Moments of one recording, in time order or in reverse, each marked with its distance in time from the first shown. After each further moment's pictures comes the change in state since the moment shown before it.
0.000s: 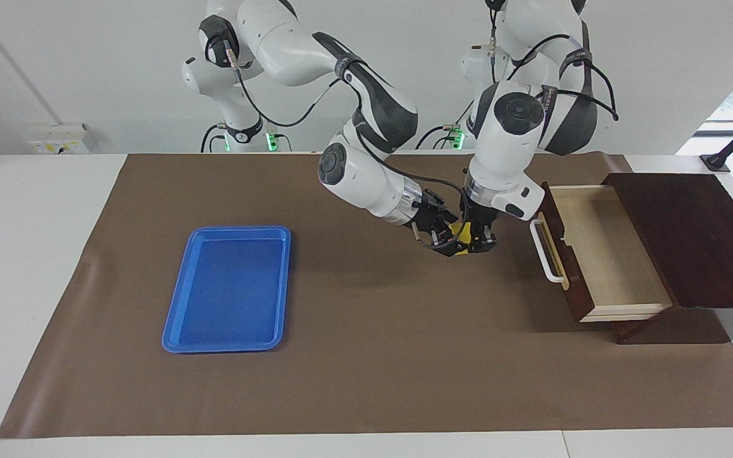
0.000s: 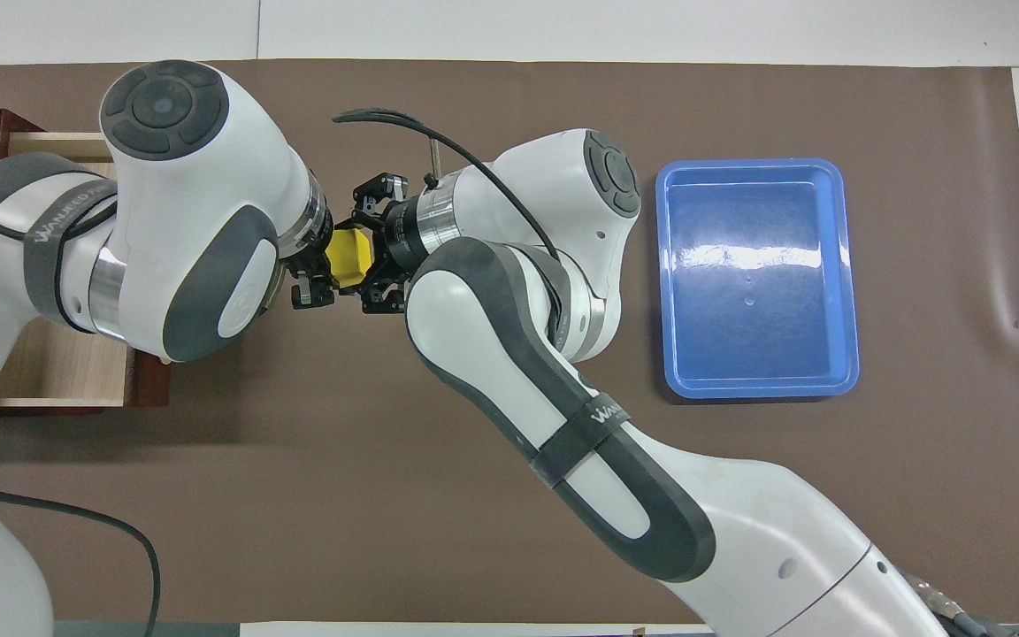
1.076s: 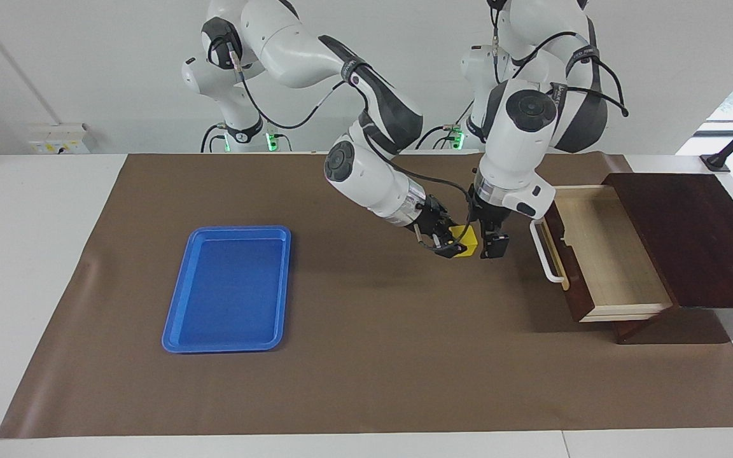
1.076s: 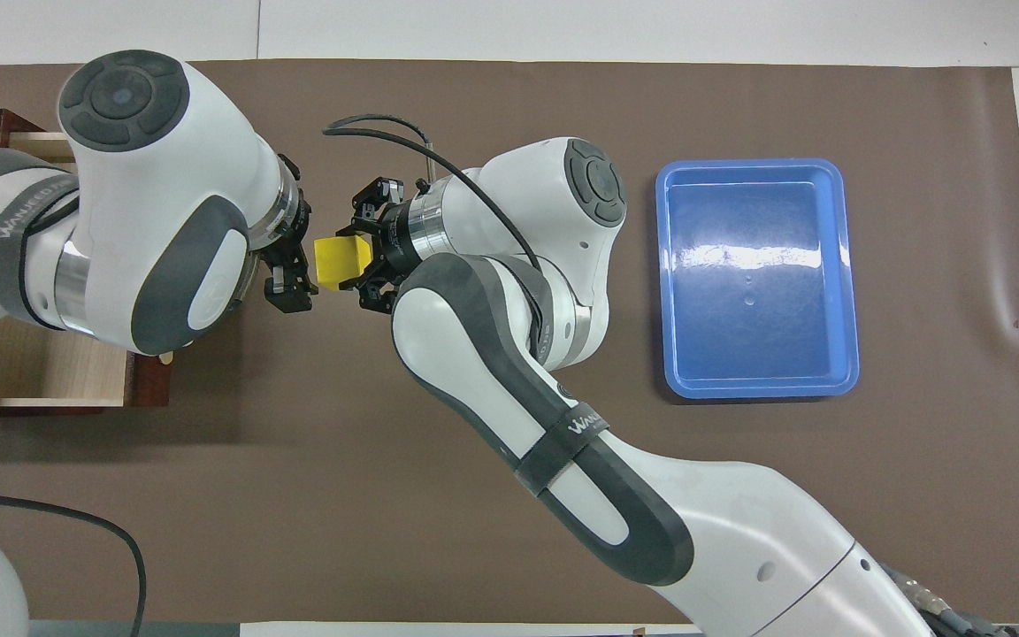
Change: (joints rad) left arm 0.033 -0.010 0.025 0.000 0.002 0.007 0.039; right arm 0.012 0.013 0.006 0.002 -0.062 0.032 0.042
